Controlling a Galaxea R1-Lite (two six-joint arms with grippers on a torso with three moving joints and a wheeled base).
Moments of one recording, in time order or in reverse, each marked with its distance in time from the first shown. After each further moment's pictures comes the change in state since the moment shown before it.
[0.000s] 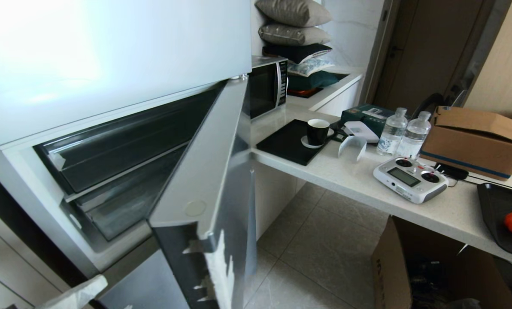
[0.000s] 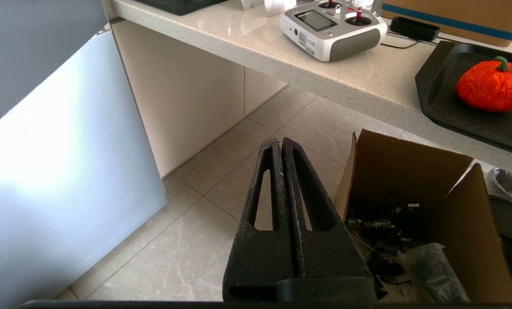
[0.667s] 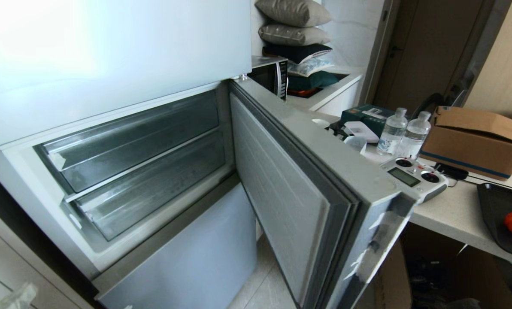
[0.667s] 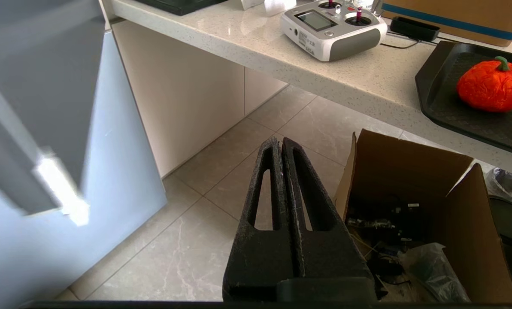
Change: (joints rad) left arm 0.012 -0.269 -0.027 0.264 0.541 0.302; right arm 0.000 0.000 0.000 0.000 0.000 0.000
